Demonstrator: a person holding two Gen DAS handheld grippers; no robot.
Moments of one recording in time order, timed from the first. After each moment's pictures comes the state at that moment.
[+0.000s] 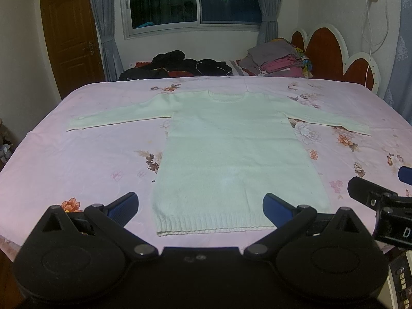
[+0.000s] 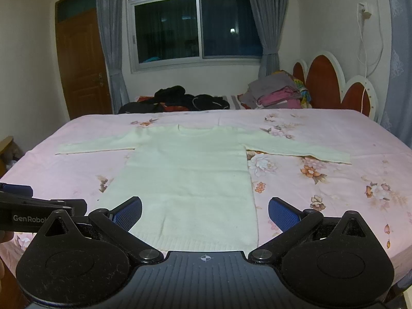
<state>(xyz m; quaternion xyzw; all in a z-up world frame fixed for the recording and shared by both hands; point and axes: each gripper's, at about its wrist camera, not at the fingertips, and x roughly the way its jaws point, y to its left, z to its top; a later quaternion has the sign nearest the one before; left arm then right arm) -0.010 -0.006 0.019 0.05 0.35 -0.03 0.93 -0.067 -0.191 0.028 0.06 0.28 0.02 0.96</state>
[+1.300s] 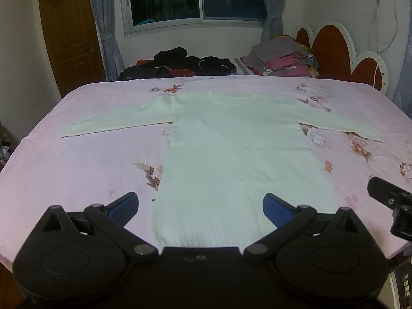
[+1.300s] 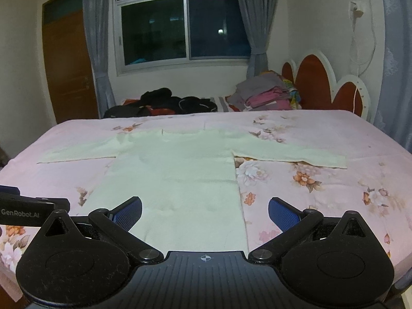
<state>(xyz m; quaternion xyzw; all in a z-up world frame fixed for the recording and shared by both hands) 0.052 -0.003 0.011 0.05 0.36 -0.03 0.93 -0.012 -0.207 0.018 0.06 0.27 -0.01 0.96</state>
